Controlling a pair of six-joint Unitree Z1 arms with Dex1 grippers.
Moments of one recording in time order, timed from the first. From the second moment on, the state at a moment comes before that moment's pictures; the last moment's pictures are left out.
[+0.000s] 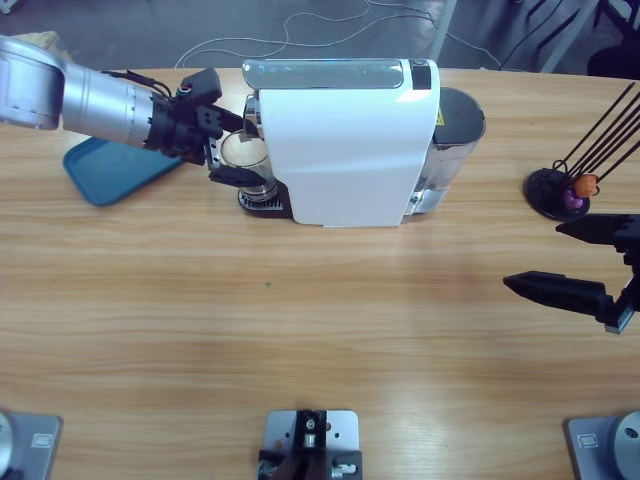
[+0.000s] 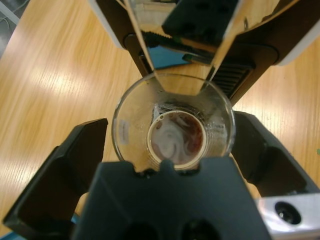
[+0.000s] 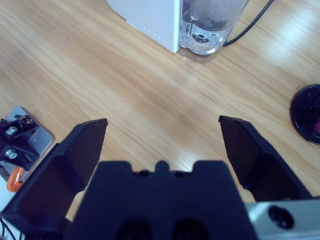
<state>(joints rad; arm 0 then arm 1) -0.49 1.94 -1.05 -0.02 -0.57 0.76 0.76 1.10 -0.71 0.43 -0.01 0.12</state>
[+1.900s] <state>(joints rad) -0.14 1.88 -0.87 -0.25 -0.16 0.36 0.76 1.10 -0.71 0.43 -0.01 0.11</state>
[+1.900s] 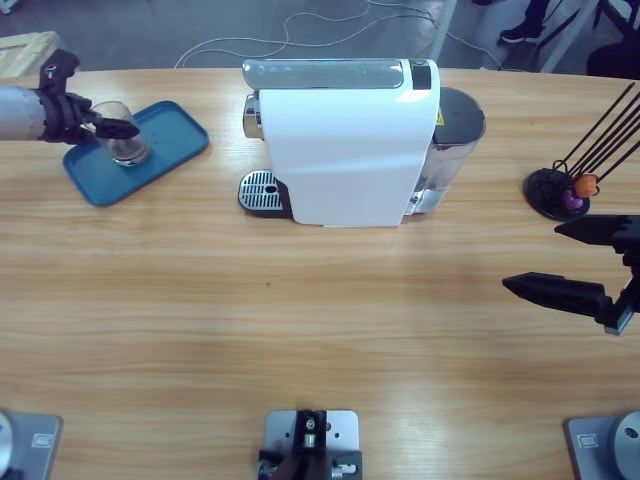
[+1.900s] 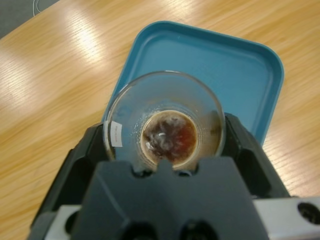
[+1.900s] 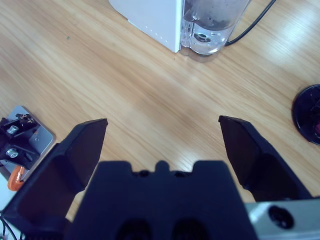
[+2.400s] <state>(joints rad) -0.13 1.64 -0.85 -0.18 -0.15 0.30 0.76 1.10 -0.71 0.43 -0.01 0.11</state>
